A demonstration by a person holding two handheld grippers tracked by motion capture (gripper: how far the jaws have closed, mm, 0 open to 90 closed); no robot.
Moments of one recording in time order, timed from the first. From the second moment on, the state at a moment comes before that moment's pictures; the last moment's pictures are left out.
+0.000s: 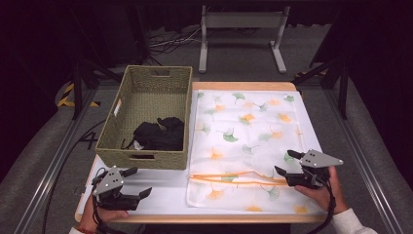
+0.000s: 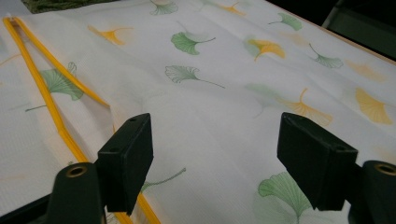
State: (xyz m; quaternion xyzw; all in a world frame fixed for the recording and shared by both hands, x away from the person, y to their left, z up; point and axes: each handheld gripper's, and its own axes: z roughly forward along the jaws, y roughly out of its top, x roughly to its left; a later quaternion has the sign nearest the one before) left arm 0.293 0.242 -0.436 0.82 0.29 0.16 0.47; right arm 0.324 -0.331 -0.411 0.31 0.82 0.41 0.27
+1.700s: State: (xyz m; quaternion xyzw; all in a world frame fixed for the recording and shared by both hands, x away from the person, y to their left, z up) left arm 0.464 0.170 -0.357 0.94 0.19 0.10 0.26; right arm 0.329 -0.318 -0.423 0.29 0.84 0.37 0.25
